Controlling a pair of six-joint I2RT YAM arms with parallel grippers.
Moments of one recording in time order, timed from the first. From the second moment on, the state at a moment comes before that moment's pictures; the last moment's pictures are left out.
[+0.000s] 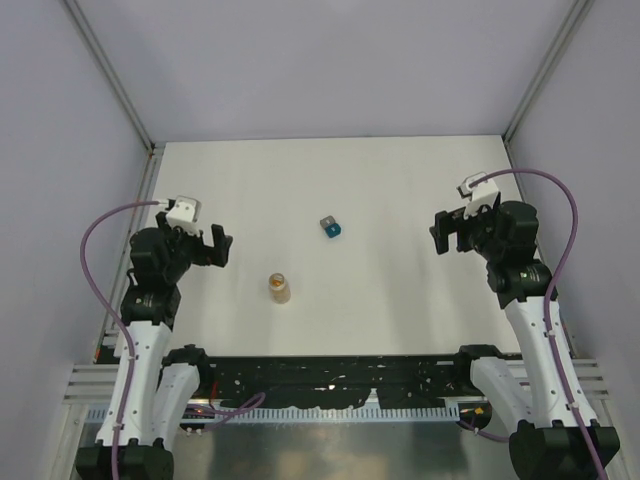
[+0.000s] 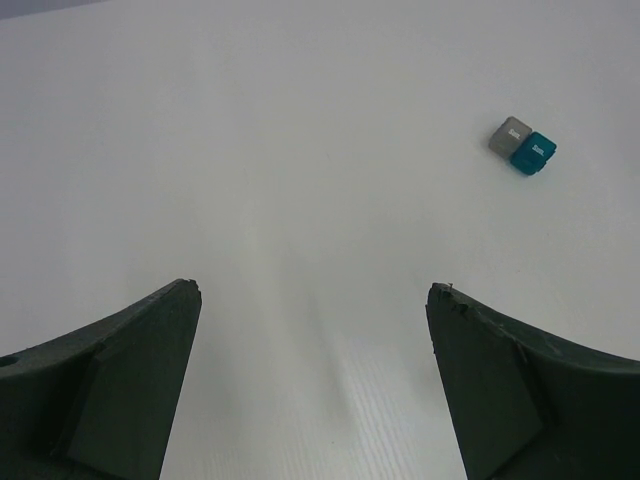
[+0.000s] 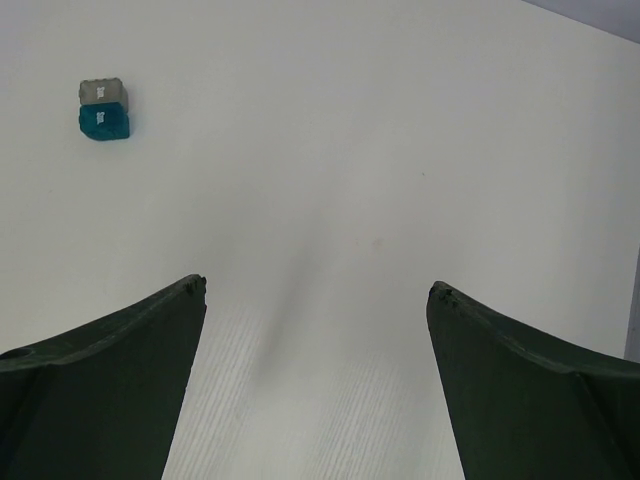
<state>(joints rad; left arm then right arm) 0.04 0.68 0.64 -0.26 0.32 0.08 0.00 0.81 0.82 -0.41 -0.27 -0.22</state>
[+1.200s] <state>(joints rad) -0.05 0.74 0.66 -0.39 0.53 0.24 0.58 1.69 1.22 -0.24 -0.05 -0.21</state>
